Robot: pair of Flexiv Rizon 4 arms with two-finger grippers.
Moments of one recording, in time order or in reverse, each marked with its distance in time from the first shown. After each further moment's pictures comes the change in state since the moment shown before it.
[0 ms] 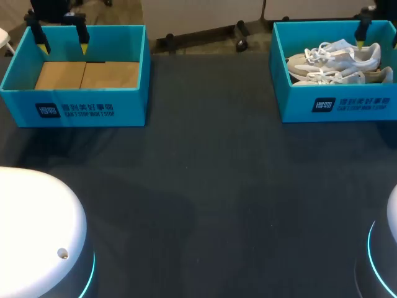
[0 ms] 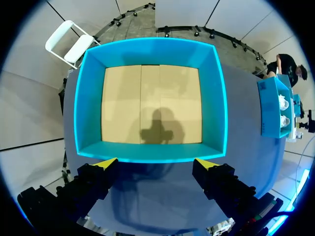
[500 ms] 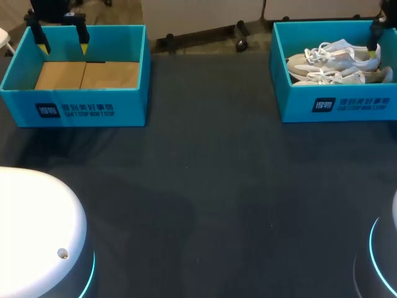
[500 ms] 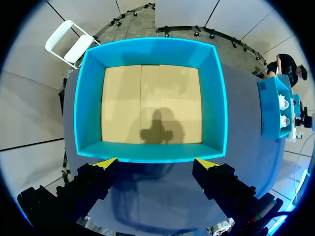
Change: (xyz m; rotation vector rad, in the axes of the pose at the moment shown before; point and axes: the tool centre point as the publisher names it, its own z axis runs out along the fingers) left arm 0.000 0.000 0.000 0.000 0.000 0.000; right arm -0.050 0.018 0.046 0.002 -0.029 -0.024
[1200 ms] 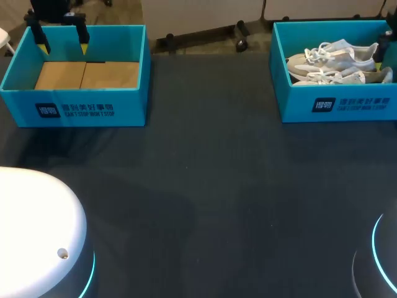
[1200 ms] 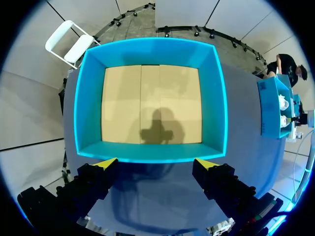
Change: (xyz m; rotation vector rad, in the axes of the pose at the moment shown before) left arm 0.000 0.000 0.000 0.000 0.000 0.000; right arm -0.030 0.005 0.047 0.043 0.022 -0.026
